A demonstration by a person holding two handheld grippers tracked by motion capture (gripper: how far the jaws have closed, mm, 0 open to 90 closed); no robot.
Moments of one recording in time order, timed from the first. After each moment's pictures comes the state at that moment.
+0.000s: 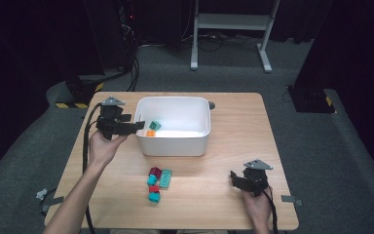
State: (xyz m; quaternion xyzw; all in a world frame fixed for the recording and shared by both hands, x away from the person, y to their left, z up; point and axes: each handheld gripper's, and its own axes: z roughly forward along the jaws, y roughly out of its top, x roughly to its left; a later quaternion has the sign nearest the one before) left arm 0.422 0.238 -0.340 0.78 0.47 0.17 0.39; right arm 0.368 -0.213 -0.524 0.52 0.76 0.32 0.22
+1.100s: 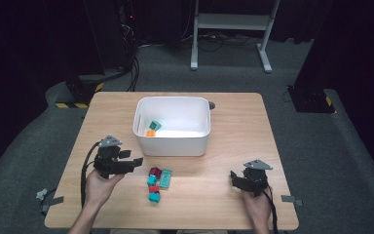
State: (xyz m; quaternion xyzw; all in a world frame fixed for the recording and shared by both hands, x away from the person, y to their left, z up) left arm 0.348 0.240 -0.409 0.78 0.48 0.12 0.39; right arm 0.368 -0.213 -0.524 0.51 0.76 0.32 0.23
